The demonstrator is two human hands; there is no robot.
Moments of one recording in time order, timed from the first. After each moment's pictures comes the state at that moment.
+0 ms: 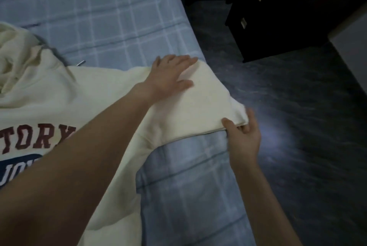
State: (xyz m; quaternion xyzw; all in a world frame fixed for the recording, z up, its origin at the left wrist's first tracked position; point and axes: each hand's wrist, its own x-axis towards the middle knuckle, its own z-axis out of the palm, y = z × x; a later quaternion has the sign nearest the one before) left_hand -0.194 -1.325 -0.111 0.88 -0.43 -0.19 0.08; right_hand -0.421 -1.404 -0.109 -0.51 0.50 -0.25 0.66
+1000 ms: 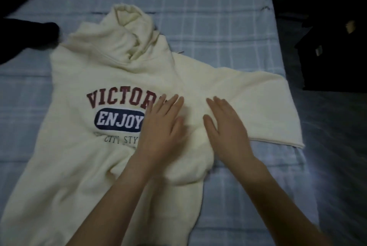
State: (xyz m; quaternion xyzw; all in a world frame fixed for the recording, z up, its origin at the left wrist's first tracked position) left_hand -0.304 -1.083 -0.084 0.96 -0.20 -0.06 0.19; right_hand -0.351 -1.261 -0.065 -0.94 0.08 0.03 0.32
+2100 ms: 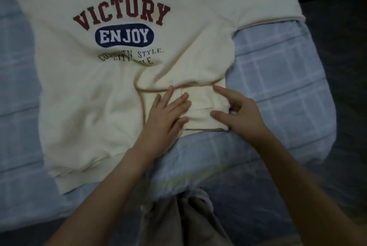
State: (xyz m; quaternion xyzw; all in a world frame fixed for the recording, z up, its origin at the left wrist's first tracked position) left_hand -0.469 -0.942 -0.135 0.86 -0.40 -0.16 0.28; right_hand -0.557 -1.152 -0.097 -0.78 0.25 0.03 0.57
